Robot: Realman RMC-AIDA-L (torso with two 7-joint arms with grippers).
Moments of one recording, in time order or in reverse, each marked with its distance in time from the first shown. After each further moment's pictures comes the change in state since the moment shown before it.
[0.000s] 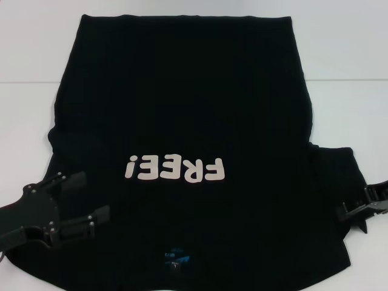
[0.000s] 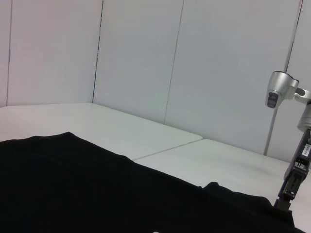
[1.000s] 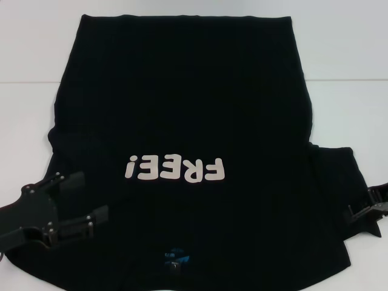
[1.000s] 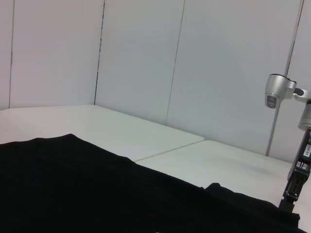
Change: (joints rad) left arm 0.003 -0.002 -0.009 0.000 0.000 0.003 0.011; right arm 0.027 0.005 -0.024 -0.009 -0.074 -0.010 0.064
